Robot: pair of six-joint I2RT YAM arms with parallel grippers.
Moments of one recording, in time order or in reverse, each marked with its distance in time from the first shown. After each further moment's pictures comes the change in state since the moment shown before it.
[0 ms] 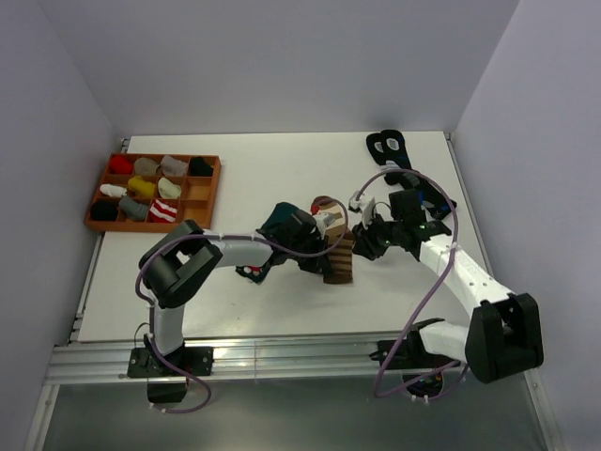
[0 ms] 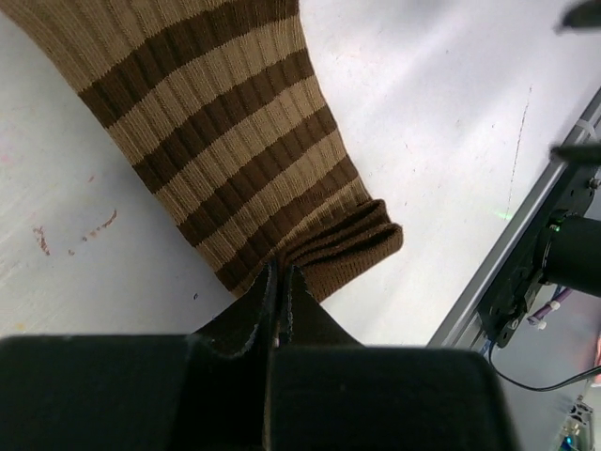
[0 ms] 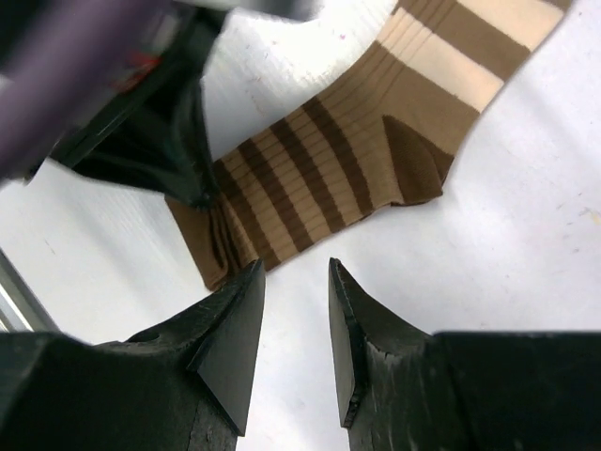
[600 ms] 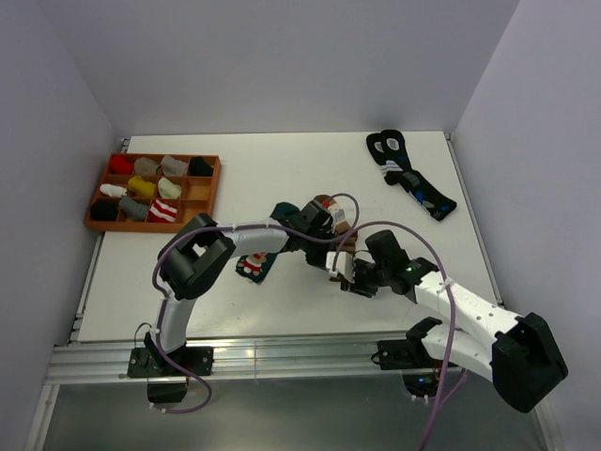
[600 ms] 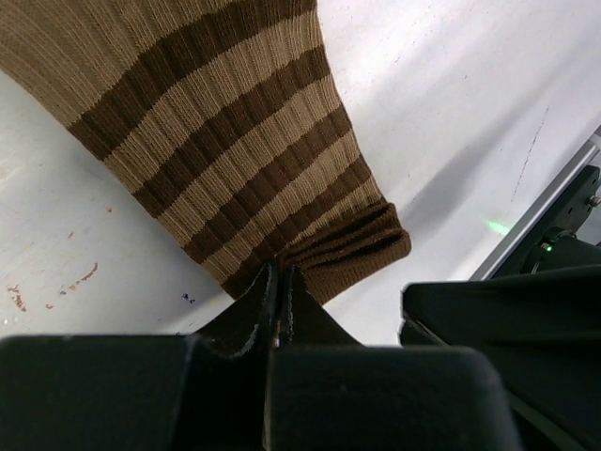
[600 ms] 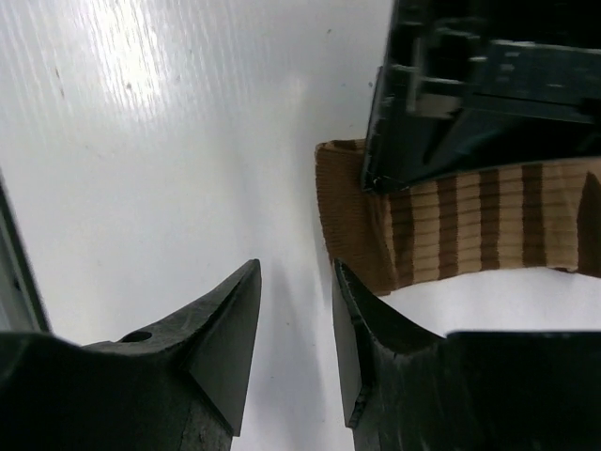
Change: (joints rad) left arm -0.002 0.137 0.276 -0.305 0.021 -0.015; right arm 0.301 -0.234 -0.309 0.063 0.119 -0.333
